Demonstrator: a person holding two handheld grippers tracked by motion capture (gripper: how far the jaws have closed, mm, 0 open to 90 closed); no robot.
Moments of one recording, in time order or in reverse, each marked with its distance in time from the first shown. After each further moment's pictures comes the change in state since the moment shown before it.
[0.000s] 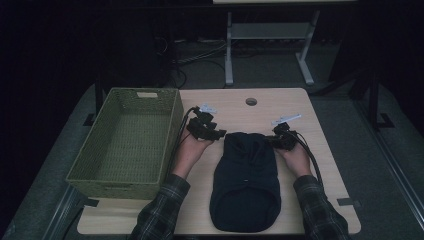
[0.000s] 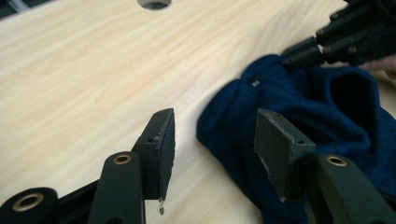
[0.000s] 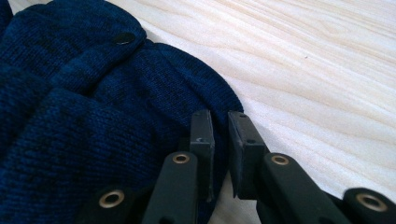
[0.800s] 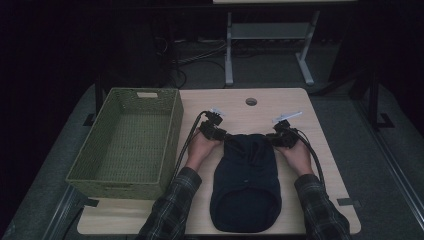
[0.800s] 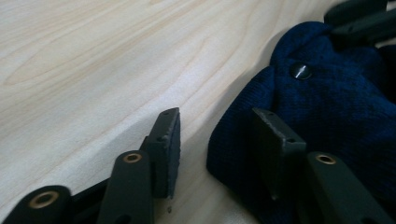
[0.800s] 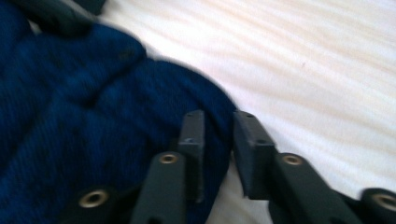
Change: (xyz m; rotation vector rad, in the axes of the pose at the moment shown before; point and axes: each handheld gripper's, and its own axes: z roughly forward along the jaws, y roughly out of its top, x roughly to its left) left arm 0.024 -0.014 0.084 0.113 -0.152 -0.086; right arm -0.004 0.008 -0.004 0.001 0.024 0.012
